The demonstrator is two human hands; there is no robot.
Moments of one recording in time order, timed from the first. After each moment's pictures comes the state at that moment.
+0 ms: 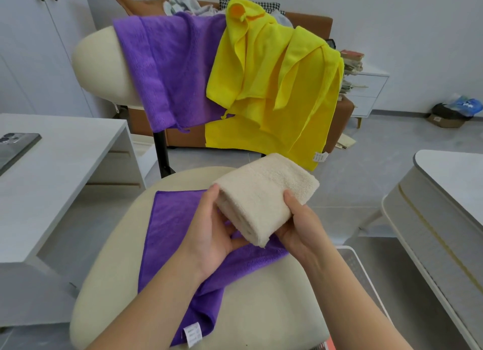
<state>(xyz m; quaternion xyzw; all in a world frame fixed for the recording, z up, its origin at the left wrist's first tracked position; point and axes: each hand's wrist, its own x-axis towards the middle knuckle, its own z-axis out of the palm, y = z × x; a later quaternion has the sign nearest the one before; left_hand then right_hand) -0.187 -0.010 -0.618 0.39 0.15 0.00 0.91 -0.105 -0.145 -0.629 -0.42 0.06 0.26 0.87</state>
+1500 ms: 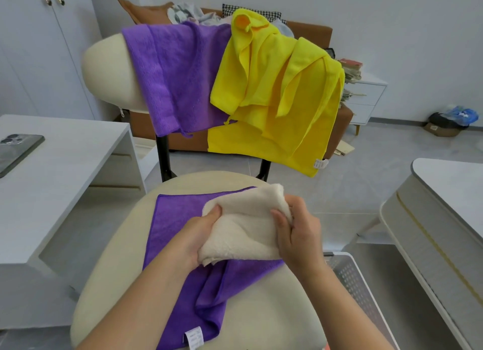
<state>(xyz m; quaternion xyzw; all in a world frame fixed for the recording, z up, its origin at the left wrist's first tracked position) -0.178 0.019 -0.639 0.53 0.35 -0.02 0.77 -0.119 -0.151 -0.642 -0.80 -0.31 -0.23 0.46</state>
